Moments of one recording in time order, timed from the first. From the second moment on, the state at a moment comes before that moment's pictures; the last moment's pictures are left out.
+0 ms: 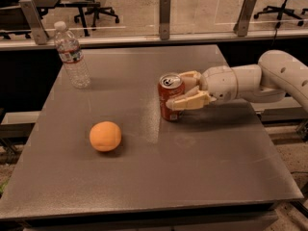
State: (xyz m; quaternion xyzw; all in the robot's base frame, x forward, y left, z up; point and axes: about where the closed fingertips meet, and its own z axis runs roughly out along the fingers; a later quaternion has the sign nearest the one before) arm 0.539 -0.060 0.885 -0.57 0.48 0.46 0.48
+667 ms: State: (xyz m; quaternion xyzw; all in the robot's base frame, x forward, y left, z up) arm 0.538 -0.057 0.886 -0.57 0.48 0.46 0.47
